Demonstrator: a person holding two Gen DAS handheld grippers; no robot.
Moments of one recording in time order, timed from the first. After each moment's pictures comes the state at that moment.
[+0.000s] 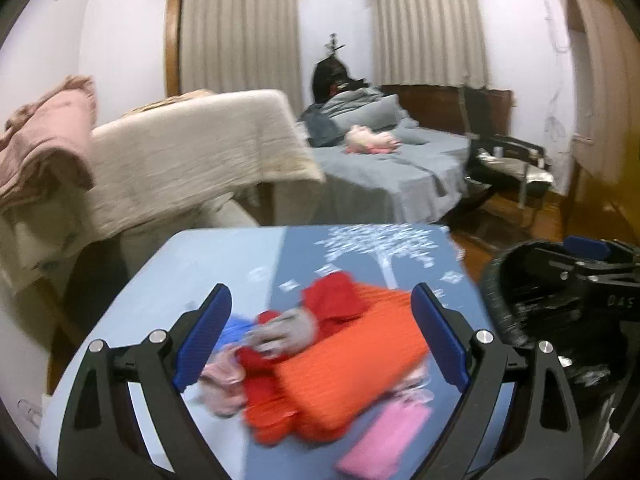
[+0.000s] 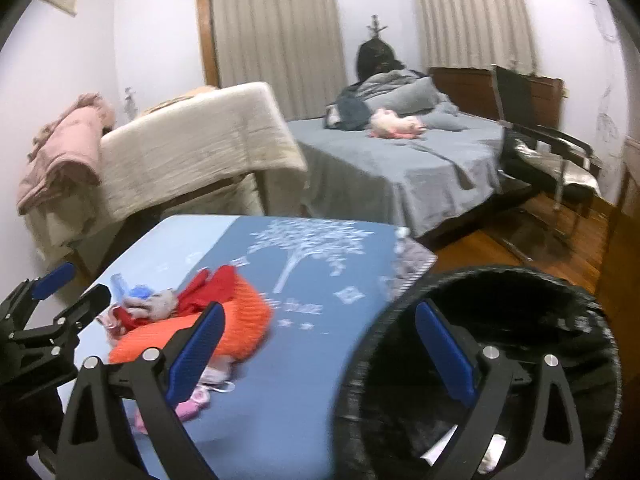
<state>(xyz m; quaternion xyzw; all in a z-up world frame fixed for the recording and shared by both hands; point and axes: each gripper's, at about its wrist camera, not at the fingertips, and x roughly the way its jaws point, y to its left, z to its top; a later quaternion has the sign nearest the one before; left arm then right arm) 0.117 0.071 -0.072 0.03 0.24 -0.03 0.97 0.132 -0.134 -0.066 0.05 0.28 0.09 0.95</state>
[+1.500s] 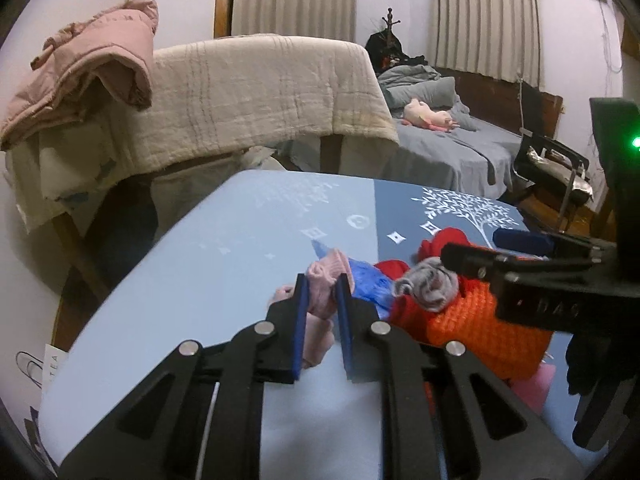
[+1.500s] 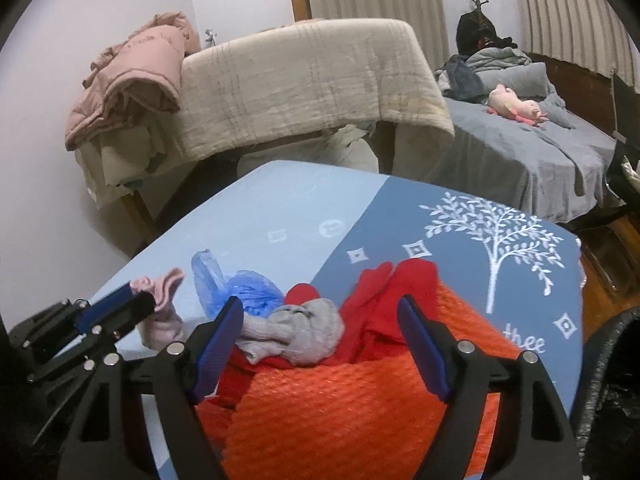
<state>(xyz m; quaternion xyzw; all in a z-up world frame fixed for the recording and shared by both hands) 0.130 0.179 -0.115 -0.02 0.29 0.03 0.96 0.204 0.042 -0.106 0.00 0.35 0.23 0.91</state>
